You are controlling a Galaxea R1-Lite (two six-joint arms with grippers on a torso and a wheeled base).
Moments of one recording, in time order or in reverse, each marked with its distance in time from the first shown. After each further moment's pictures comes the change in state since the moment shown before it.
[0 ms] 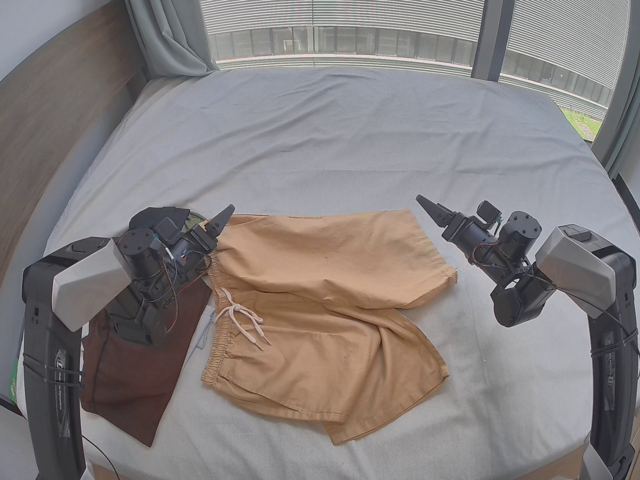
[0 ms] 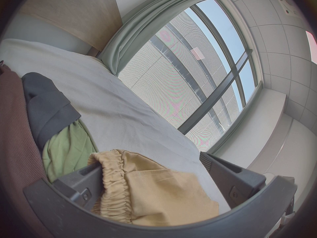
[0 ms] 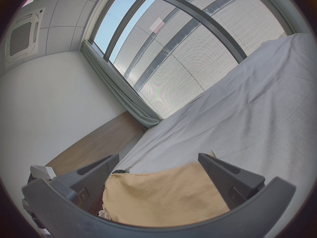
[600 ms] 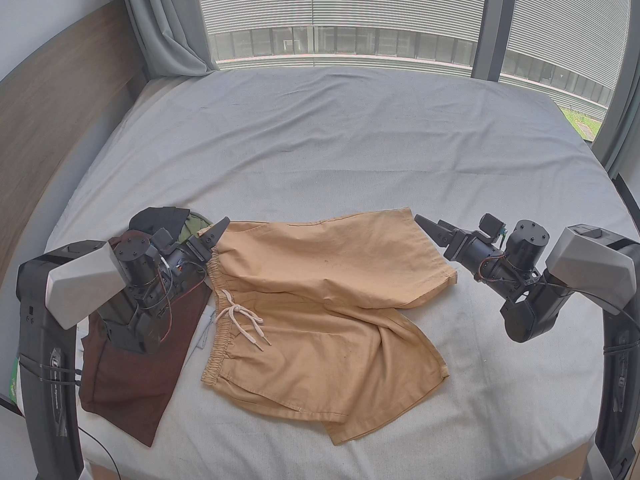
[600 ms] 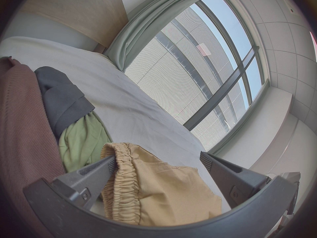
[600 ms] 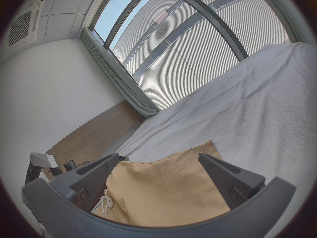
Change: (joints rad) left arm 0.009 -0.022 0.097 0.003 0.006 0.012; right arm 0.027 -0.111 0.239 -0.013 -0.005 -0.107
